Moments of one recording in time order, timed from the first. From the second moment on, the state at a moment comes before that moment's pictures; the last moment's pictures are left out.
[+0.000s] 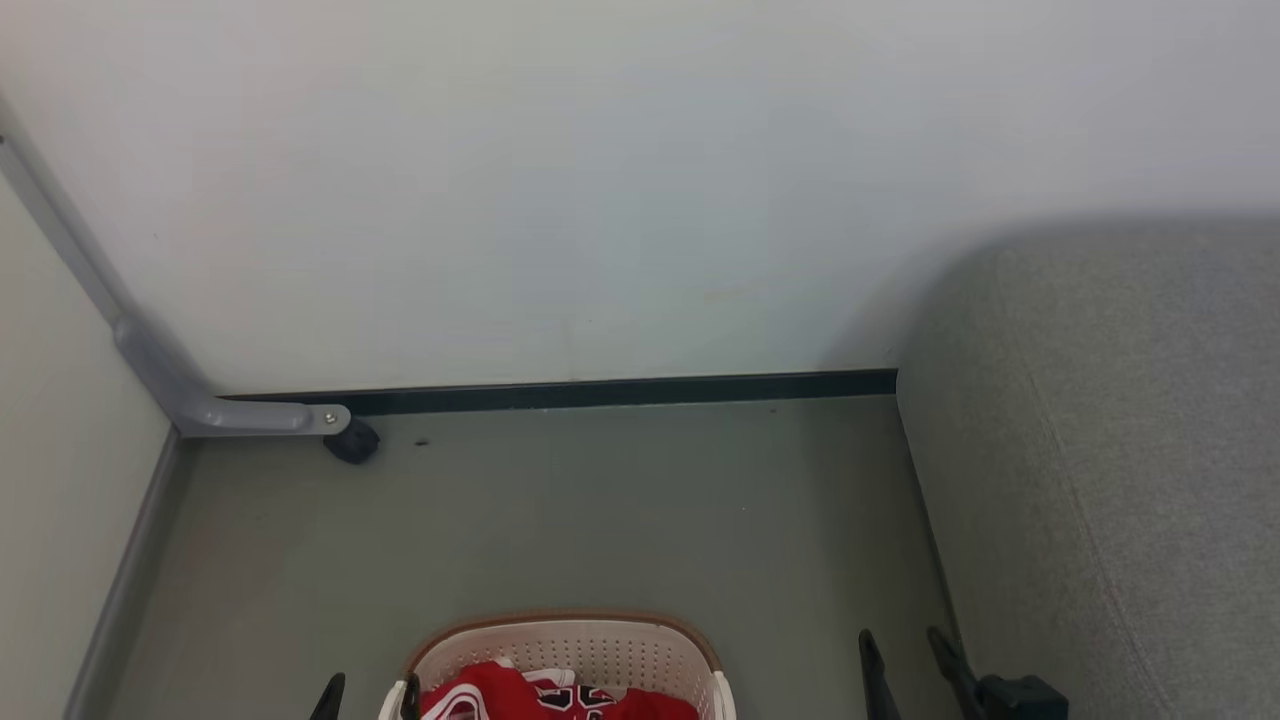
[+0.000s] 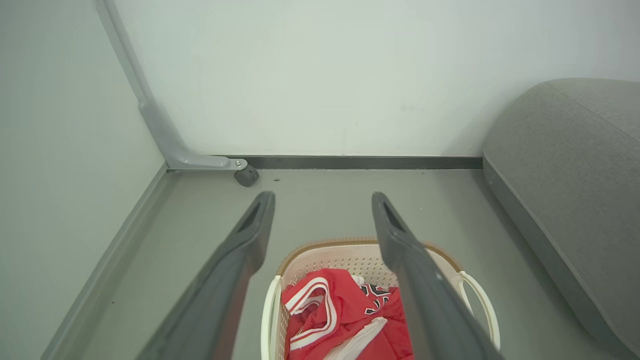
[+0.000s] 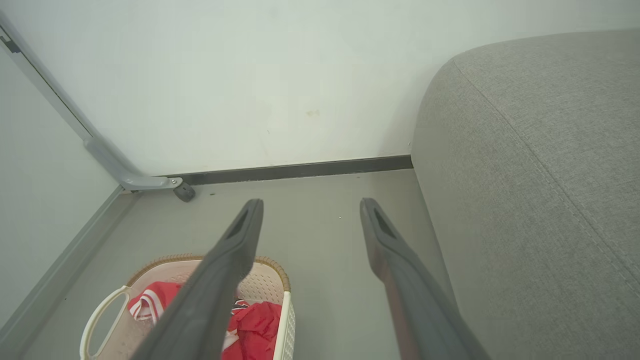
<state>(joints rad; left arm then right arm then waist) 0.01 0.05 -0.07 0.41 -0.19 -0.05 -0.25 -0.14 -0.05 0.34 0.48 0.32 -0.10 -0.25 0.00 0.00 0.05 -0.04</state>
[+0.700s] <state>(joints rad) -0.18 0.16 -0.11 0.52 -0.13 -0.10 -0.25 -0.16 -0.05 0.38 0.40 0.30 -0.12 -0.25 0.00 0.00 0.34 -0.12</state>
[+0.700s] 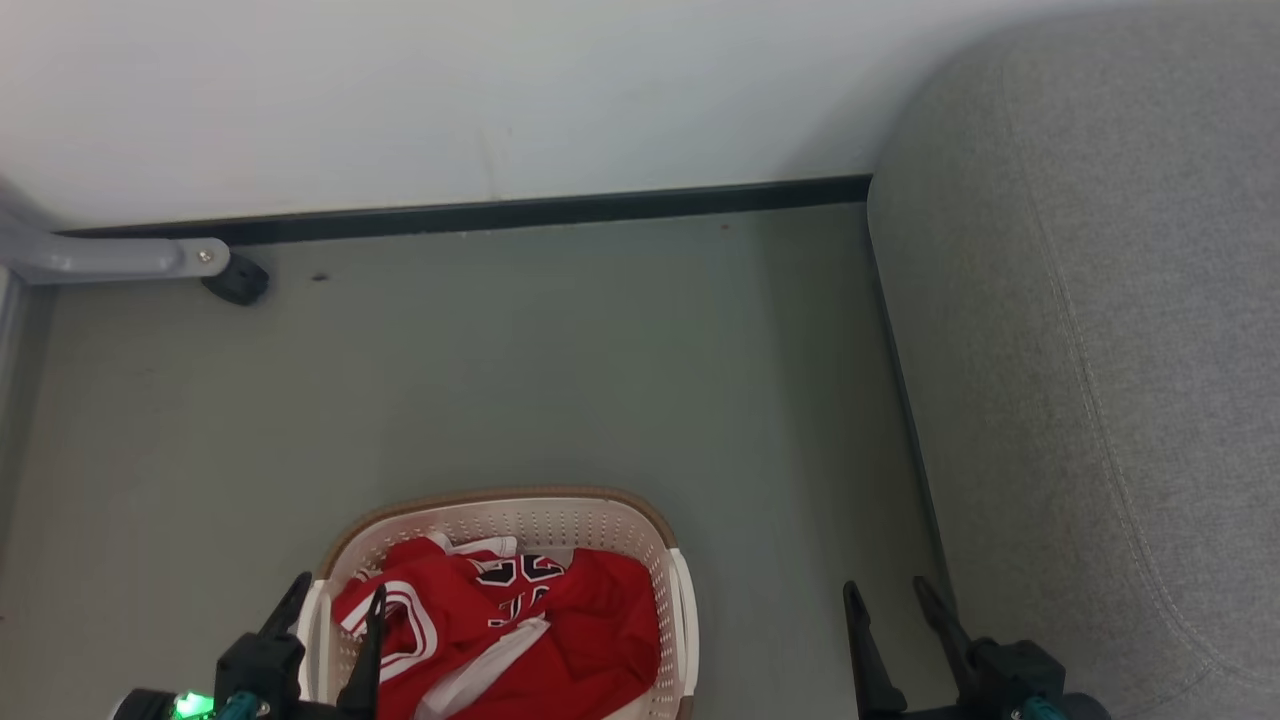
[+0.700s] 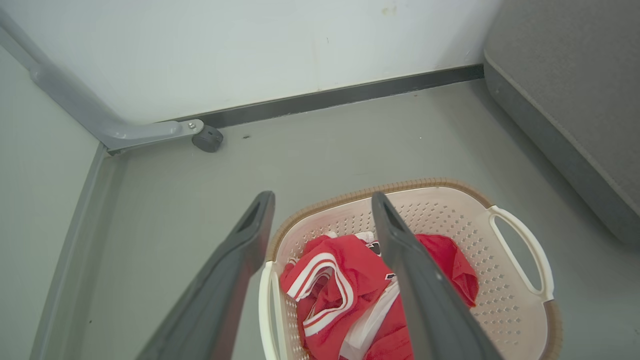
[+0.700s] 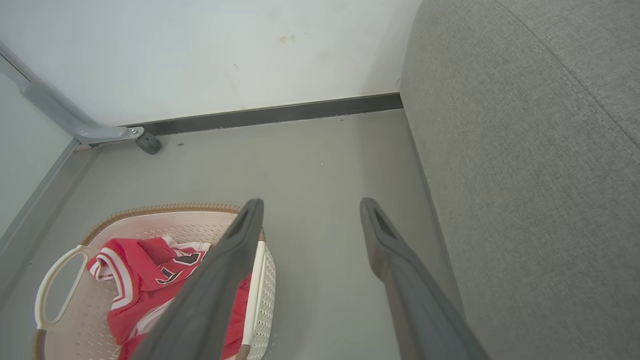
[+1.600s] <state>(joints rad) -0.62 0.08 -0.21 0.88 -0.17 -0.12 -0.08 -0.22 -0.05 0.24 0.16 0.25 -0.12 -0.25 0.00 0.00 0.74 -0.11</state>
